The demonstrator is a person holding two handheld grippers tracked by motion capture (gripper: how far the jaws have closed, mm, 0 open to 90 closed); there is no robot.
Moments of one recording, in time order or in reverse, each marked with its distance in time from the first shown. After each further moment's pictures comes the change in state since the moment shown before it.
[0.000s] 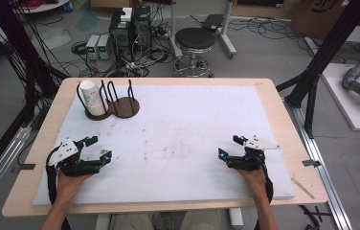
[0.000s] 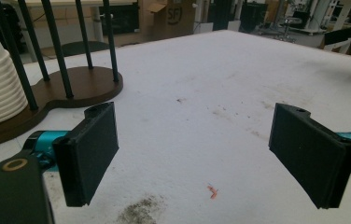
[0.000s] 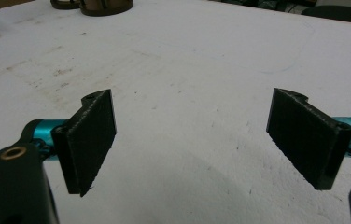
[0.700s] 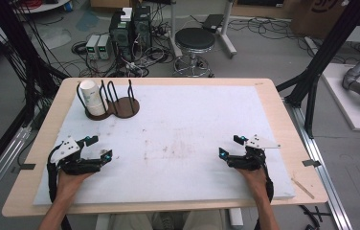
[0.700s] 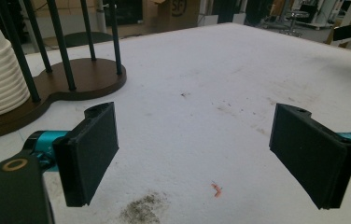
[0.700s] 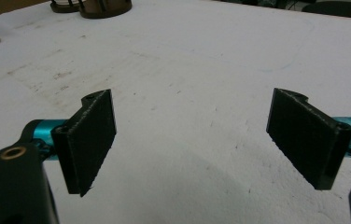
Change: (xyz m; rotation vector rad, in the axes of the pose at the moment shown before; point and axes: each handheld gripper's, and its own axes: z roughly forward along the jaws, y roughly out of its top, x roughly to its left) left arm 0.001 0.002 0.004 0.033 0.015 -0.011; right arm -0.002 0.000 0.000 -0.002 0.007 0.026
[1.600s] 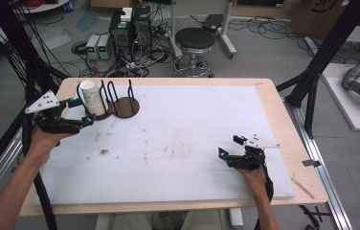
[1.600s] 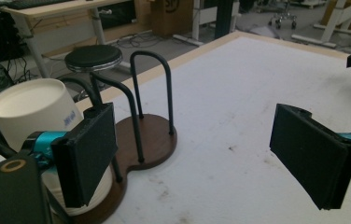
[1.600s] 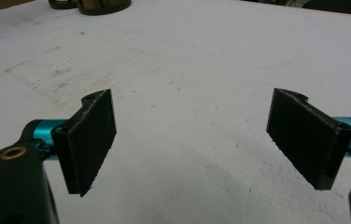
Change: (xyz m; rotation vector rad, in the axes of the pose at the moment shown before) left arm 0.082 0.116 0.002 0.076 -0.049 0.099; right arm 0.000 0.001 0.001 0.015 -0.001 -0.001
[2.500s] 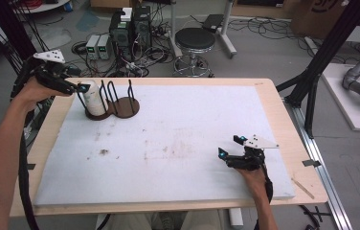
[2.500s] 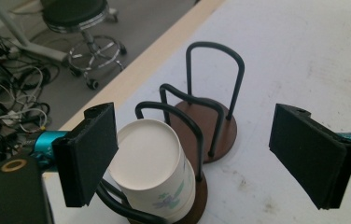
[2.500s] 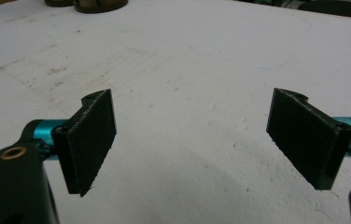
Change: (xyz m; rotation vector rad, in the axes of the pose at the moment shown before) left arm 0.096 0.069 0.042 0.305 -0.108 0.106; right arm 0.002 0.000 0.000 0.002 -0.022 -0.017
